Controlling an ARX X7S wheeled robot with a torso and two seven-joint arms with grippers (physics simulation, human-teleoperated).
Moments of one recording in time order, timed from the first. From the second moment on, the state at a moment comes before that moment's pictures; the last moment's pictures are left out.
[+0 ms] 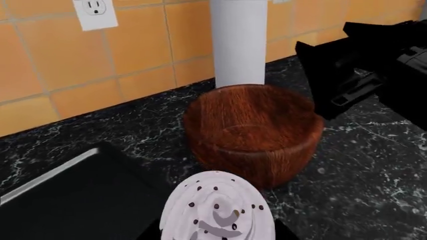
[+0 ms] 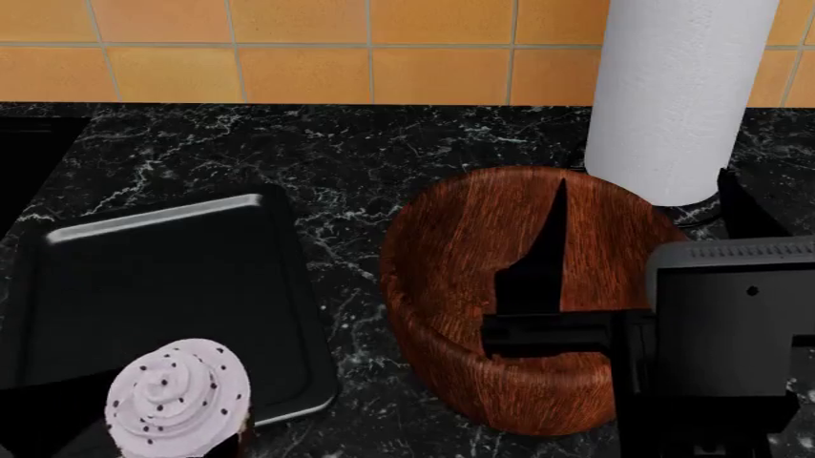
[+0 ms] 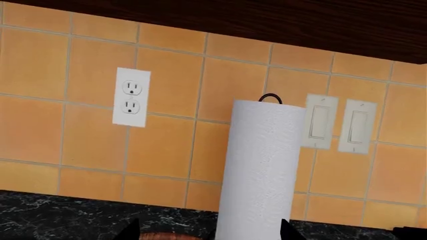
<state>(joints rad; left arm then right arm) -0.92 -0.65 0.33 0.93 -2.23 -0.99 -1.40 0.48 0.36 0.00 -0.83 0.42 1.02 0.30</state>
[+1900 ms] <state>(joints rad) -0.43 -0.59 0.32 0.79 -1.60 -1.15 -0.93 0.48 0.39 -0.01 -0.85 0.47 1.01 0.34</state>
